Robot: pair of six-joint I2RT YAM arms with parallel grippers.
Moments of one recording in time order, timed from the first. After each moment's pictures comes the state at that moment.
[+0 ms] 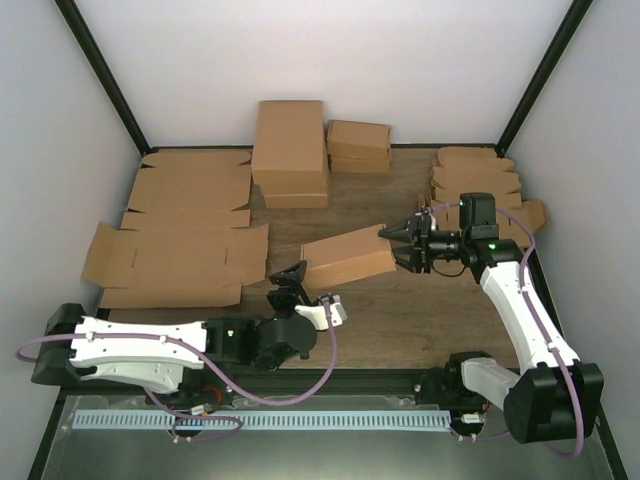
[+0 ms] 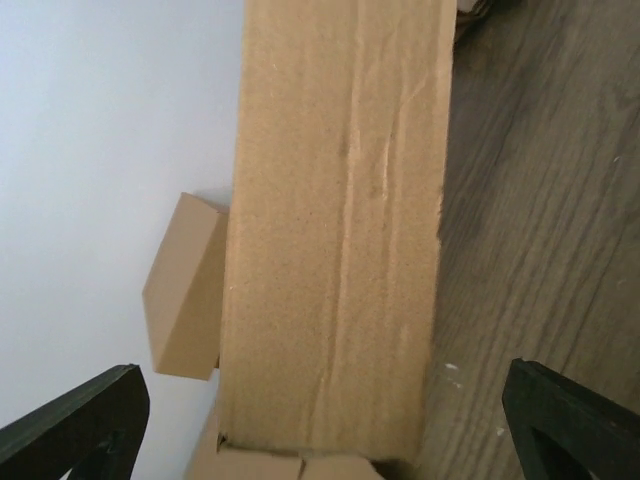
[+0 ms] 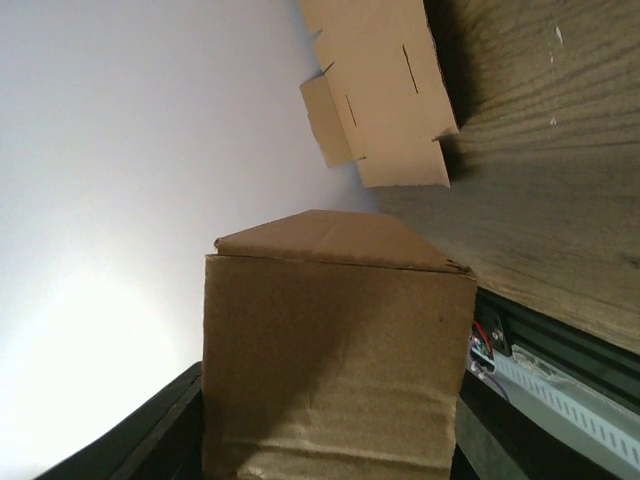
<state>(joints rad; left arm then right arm) -1.52 1.12 0.81 -0.29 -1.01 0.49 0.09 1.07 0.89 -0.59 -1.17 1.08</state>
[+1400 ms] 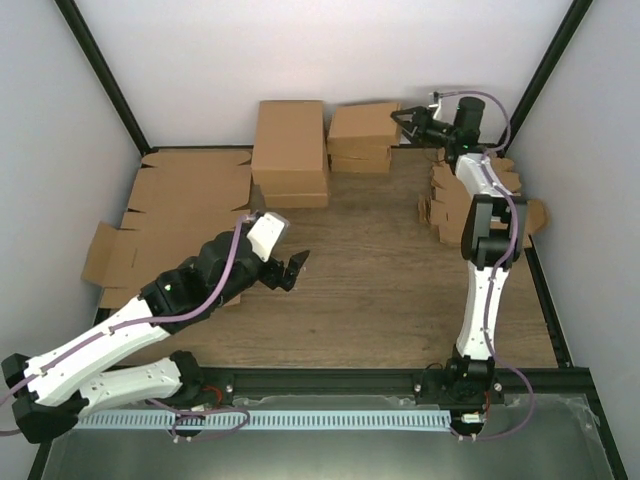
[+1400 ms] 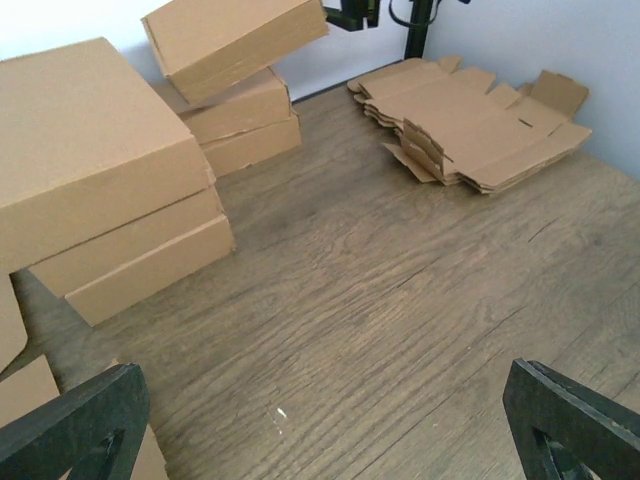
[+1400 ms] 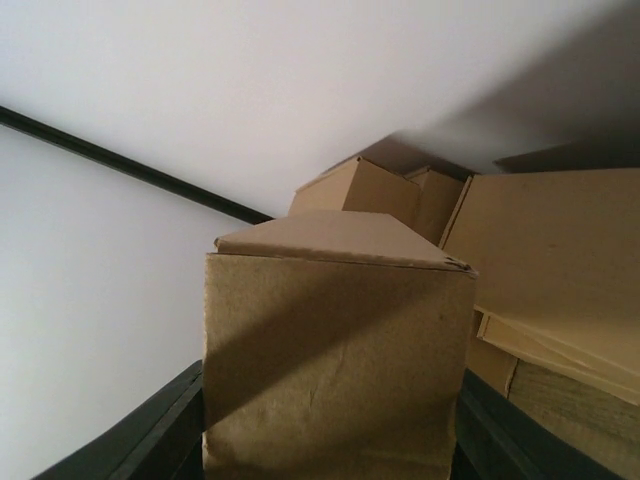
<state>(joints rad) -1.00 0.92 1.00 -0.50 -0.32 -0.15 -0.07 2.27 1.95 0.13 -1.05 0.87</state>
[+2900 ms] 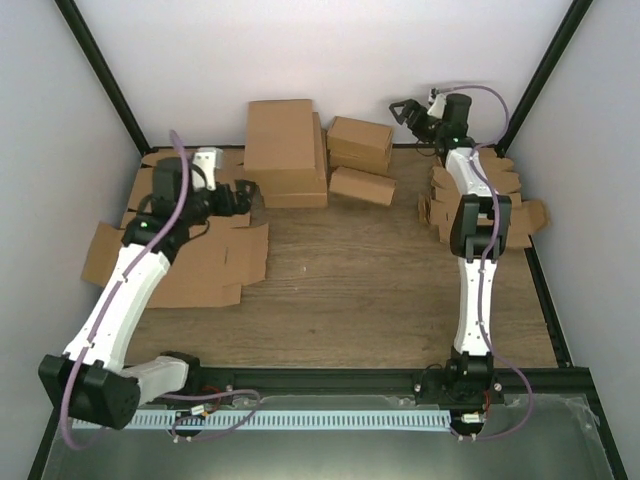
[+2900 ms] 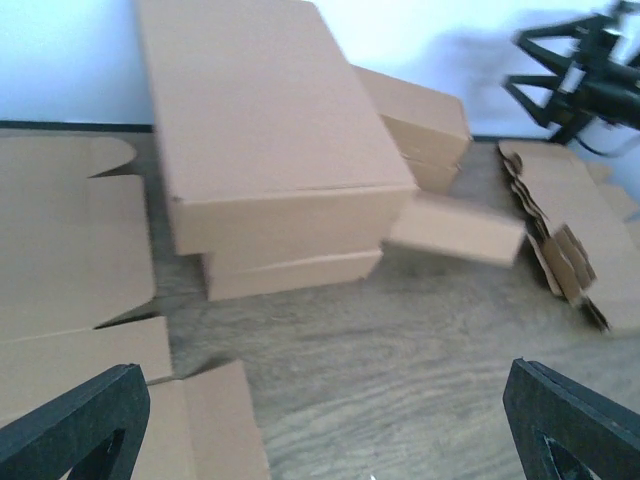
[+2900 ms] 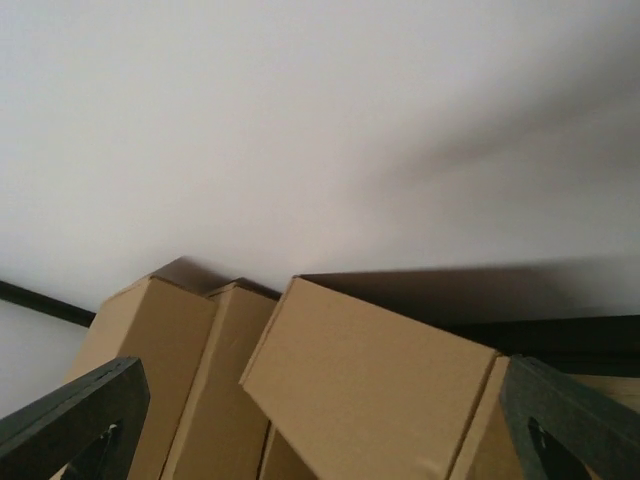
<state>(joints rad) -0.29 1.15 1.17 -0.51 0.17 -0.23 -0.02 2.54 2.31 -0.05 -0.66 0.67</state>
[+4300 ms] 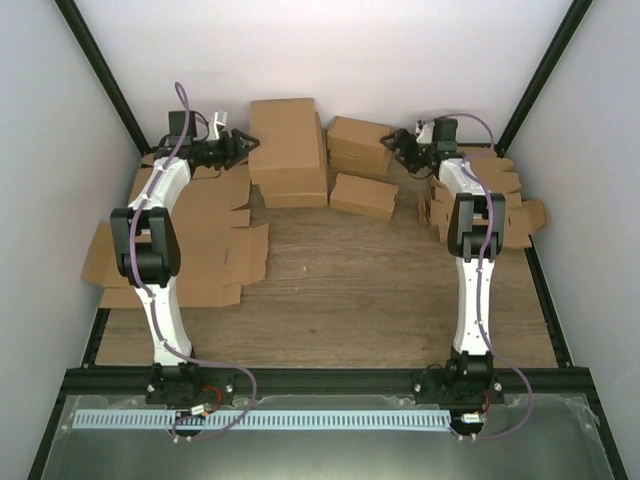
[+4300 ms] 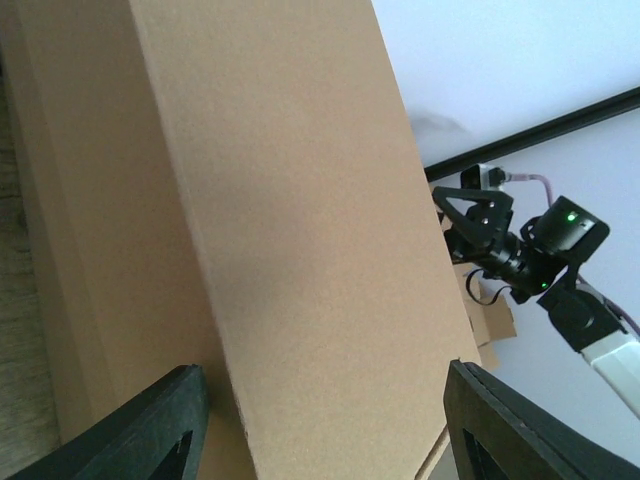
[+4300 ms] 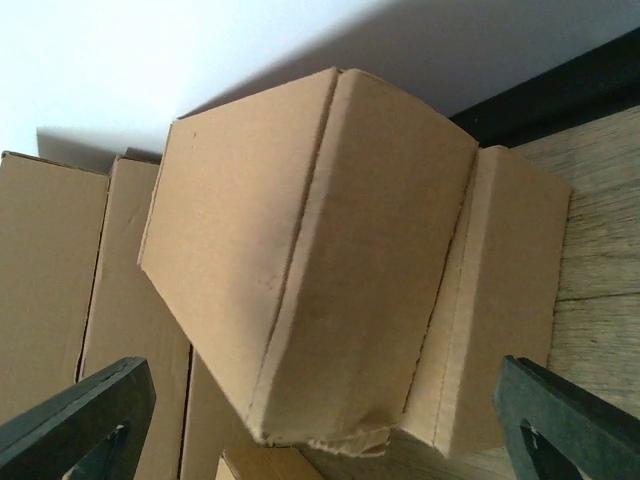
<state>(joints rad) 0.03 2.10 1.80 -0.35 0.87 -0.50 0.00 2.51 2.13 -0.20 -0.71 0.65</state>
